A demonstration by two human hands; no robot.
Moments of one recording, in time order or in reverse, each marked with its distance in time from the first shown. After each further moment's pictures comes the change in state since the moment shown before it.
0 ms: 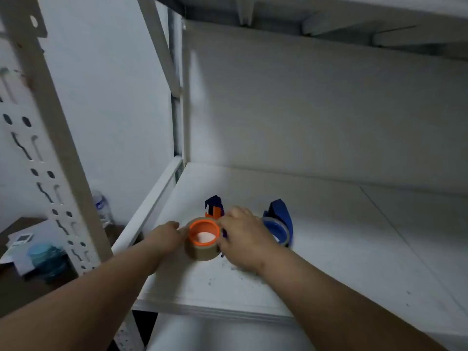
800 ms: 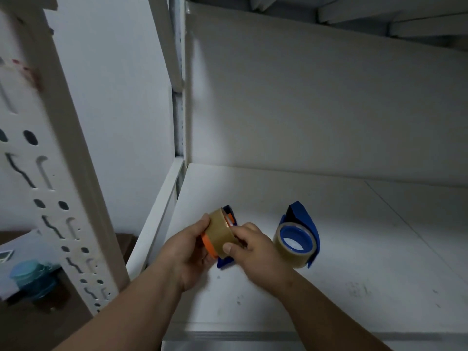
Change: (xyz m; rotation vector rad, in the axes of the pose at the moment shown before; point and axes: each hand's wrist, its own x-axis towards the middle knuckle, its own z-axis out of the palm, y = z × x) left_hand 0.015 0.002 -0.010 -1.185 -0.373 -0.232; right_hand 0.017 -0.036 0.027 0.804 0.069 0.276
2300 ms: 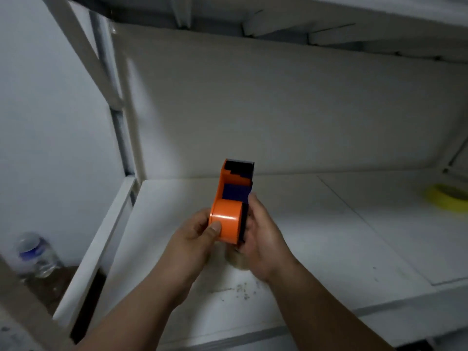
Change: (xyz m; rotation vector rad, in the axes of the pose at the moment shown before) left_hand -0.036 -0.026 0.091 0.650 -0.295 0.590; right_hand -0.018 0.009 -0.088 0.987 0.214 0.177
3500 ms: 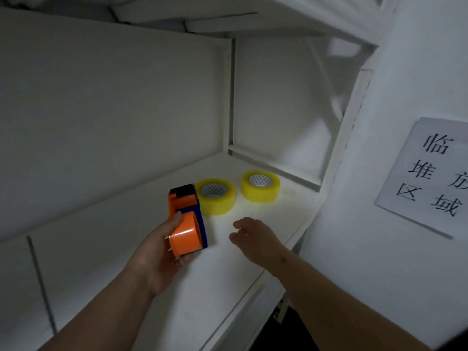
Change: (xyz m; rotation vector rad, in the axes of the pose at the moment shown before) left_hand 0.244 -0.034 0.643 -0.430 -0.428 -0.603; right_hand -0.105 -0.271 -0.633 -1.028 0.827 0.066
